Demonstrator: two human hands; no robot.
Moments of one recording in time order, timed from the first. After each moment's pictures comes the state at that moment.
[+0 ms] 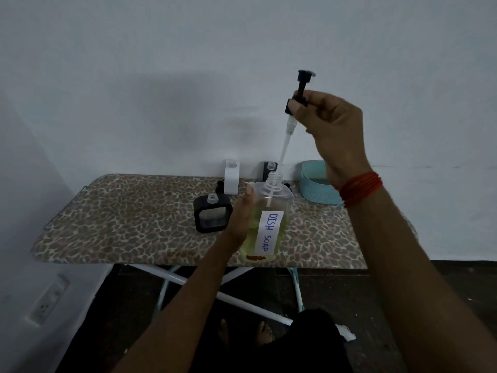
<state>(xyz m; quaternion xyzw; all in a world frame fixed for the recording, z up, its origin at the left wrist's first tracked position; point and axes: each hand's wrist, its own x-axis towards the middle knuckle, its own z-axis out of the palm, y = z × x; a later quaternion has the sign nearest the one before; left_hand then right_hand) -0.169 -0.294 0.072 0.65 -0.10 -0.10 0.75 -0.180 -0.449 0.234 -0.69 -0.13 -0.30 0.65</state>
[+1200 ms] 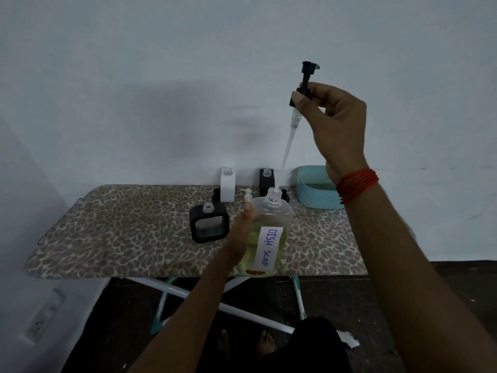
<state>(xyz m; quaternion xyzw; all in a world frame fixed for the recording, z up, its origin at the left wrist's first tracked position) -0.165 -0.302 0.050 0.65 -0.08 -0.10 0.75 -0.168 -0.458 0.247 -0.68 -0.10 -0.36 0.63</state>
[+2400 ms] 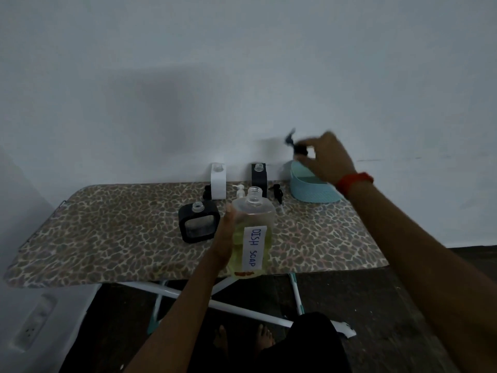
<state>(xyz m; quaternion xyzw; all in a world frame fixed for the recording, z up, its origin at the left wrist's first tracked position) -0.145 -0.289 0.017 0.63 -0.08 -0.11 0.76 -0.080 -0.555 0.144 -0.95 -0.06 -0.23 0.19</state>
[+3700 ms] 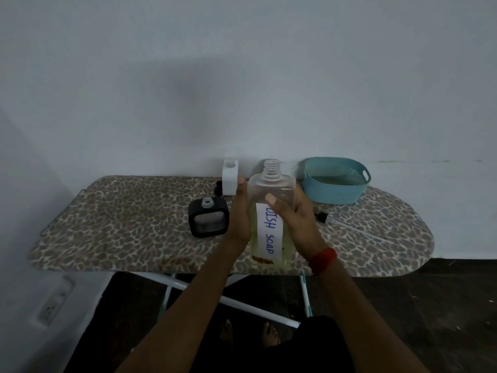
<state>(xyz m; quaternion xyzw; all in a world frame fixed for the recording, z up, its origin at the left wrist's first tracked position) -0.137 -0.320 0.067 0.55 -0.07 -0.04 0.83 -0.181 -0.437 0.090 -0.60 -0.14 -0.11 0.78</state>
